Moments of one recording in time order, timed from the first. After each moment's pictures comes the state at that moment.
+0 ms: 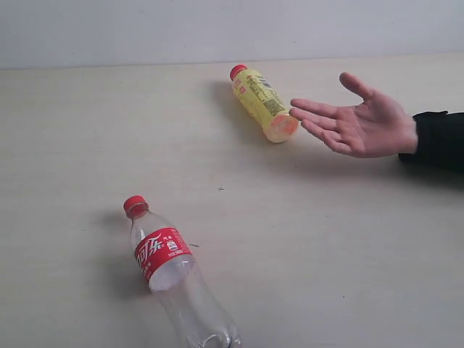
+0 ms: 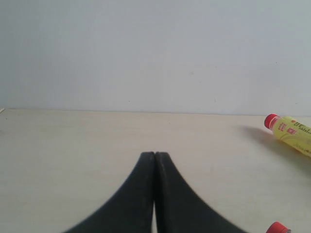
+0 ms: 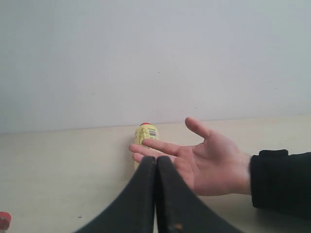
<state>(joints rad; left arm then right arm) 0.06 0.01 0.00 0.01 0.14 -0.06 0.29 0.01 -0.01 0.29 0.12 -0.08</state>
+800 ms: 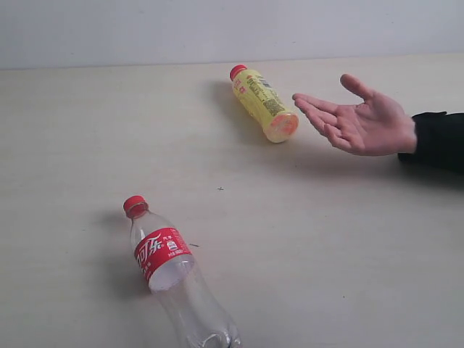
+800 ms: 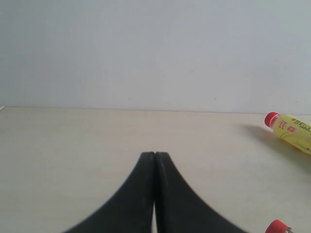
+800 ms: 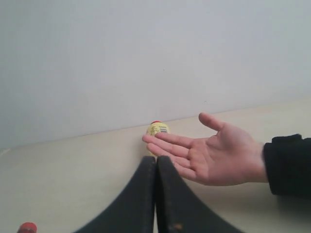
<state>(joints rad) 0.06 0.01 0.00 0.01 0.15 -0.06 0.29 0.01 -0.01 0.37 0.13 -0.03</state>
